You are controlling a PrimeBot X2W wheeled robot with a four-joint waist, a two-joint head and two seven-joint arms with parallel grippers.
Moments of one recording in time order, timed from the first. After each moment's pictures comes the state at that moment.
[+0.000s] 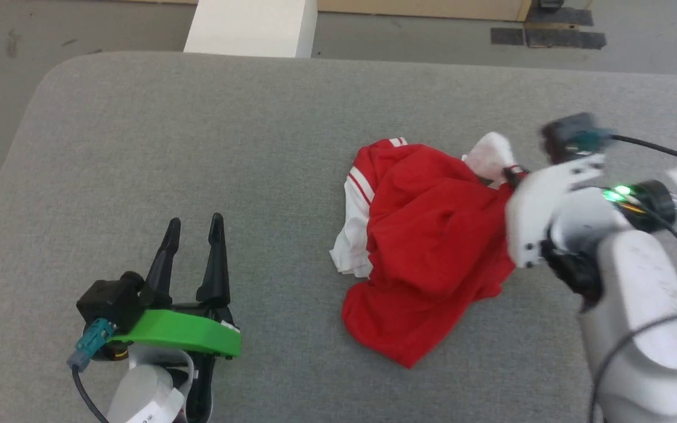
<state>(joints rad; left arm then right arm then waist) -0.15 0.06 -0.06 0.13 -0.39 -0.11 -0.26 -0.51 -0.05 0.04 0.25 0.04 0.13 0.61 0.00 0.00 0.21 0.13</state>
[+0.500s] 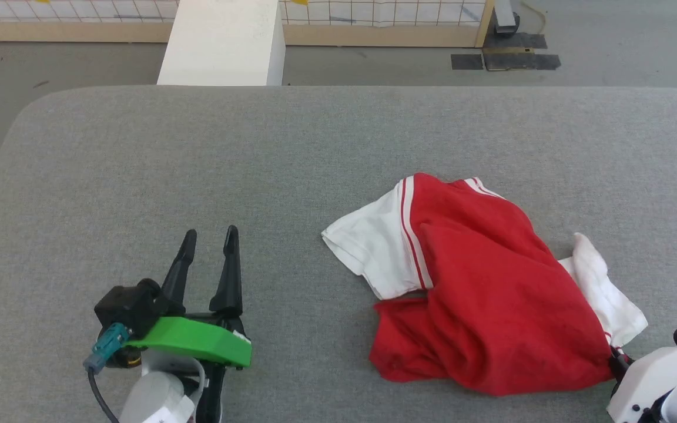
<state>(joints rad) -0.14 0.06 -0.09 0.16 -0.39 -0.12 -0.26 0.00 -0.05 -0.33 0.18 0.28 0.13 0.54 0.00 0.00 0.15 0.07</state>
